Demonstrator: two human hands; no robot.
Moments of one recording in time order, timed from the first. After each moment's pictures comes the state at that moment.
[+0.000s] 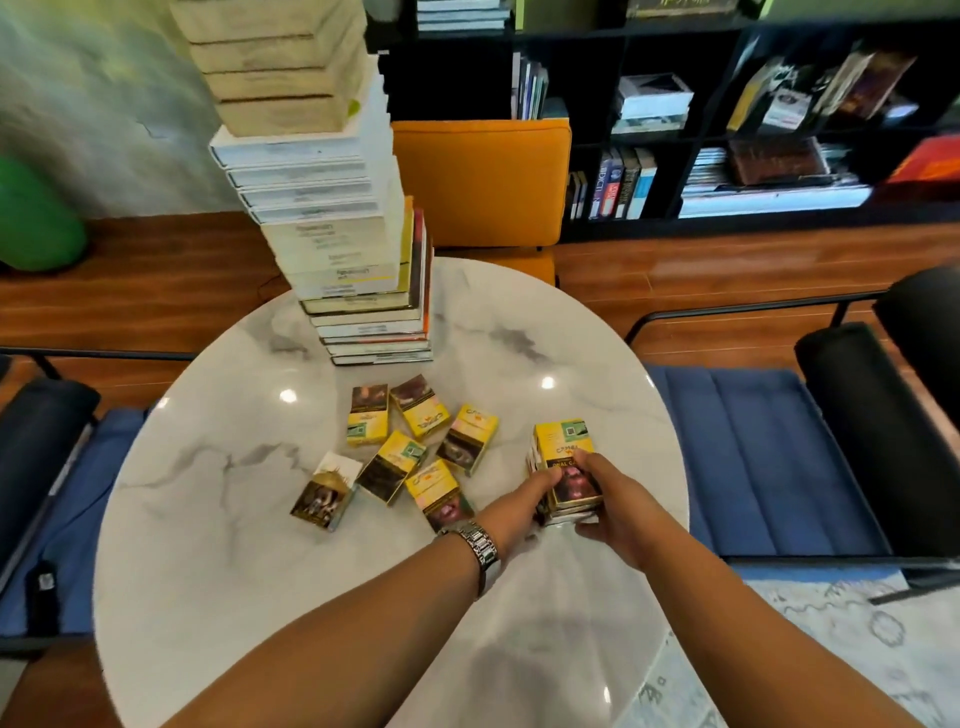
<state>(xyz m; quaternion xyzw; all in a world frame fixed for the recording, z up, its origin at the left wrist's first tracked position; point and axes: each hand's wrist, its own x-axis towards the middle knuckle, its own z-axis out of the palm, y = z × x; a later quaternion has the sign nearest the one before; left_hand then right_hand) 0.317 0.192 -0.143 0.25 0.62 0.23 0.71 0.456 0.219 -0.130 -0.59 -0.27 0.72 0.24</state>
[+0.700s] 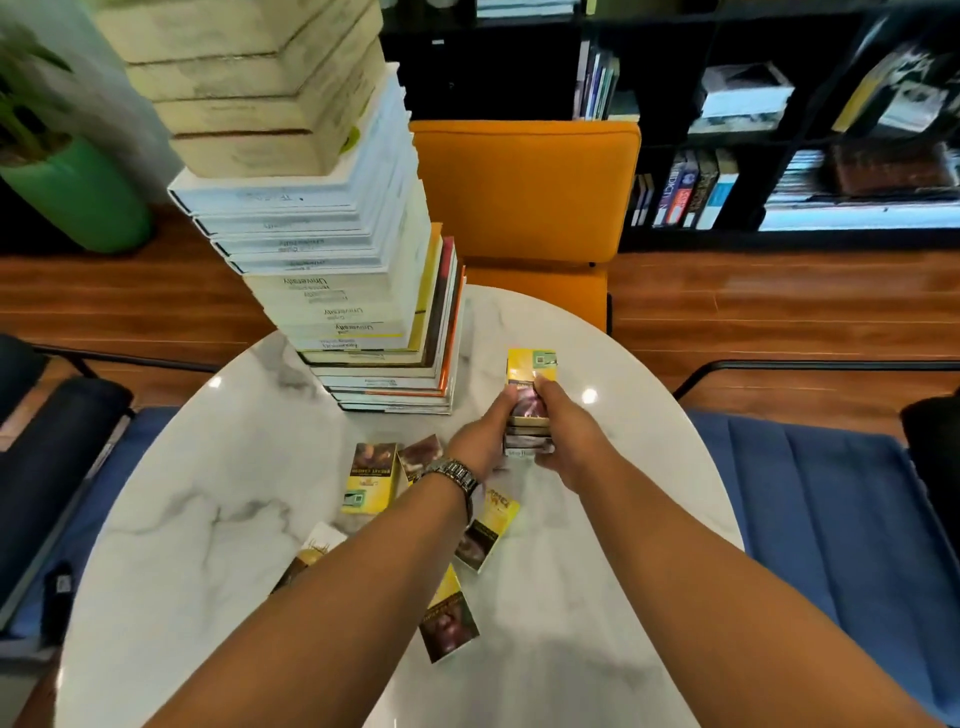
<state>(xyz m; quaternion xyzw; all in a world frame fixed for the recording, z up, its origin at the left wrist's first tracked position) 0.251 0.366 -0.127 0.19 0.72 0.36 0.57 0.353 0.408 -0.130 -0.58 -0.32 0.71 0.25</state>
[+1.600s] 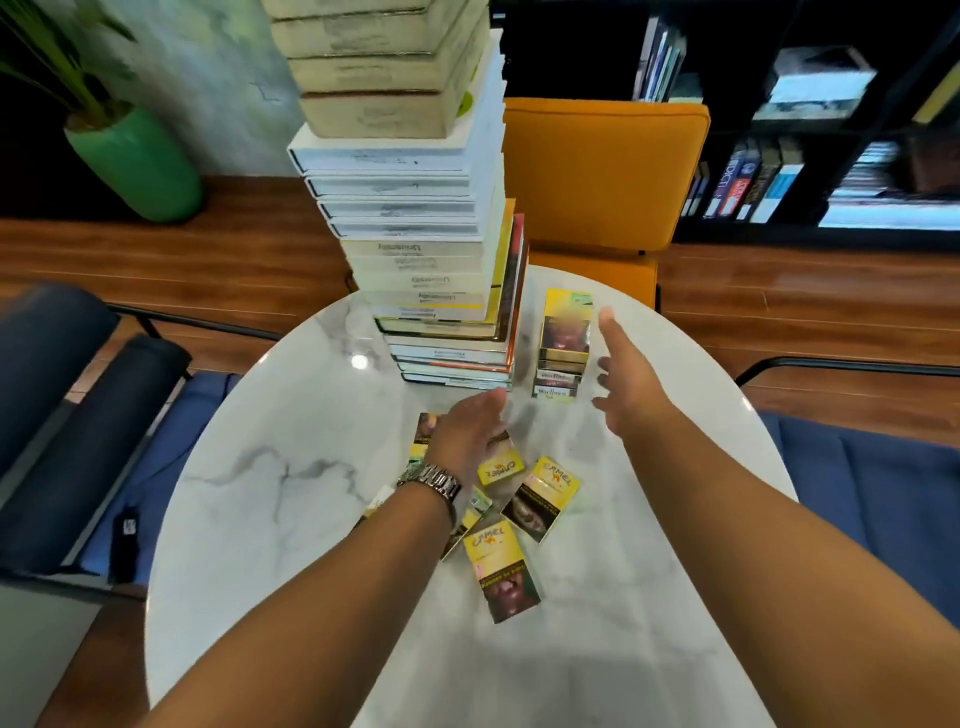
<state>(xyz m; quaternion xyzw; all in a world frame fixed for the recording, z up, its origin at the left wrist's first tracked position) 0.178 0.310 -0.112 0.15 0.66 0.48 0.56 0.319 0.424 -0.101 -0.60 -0.32 0.67 0.30</state>
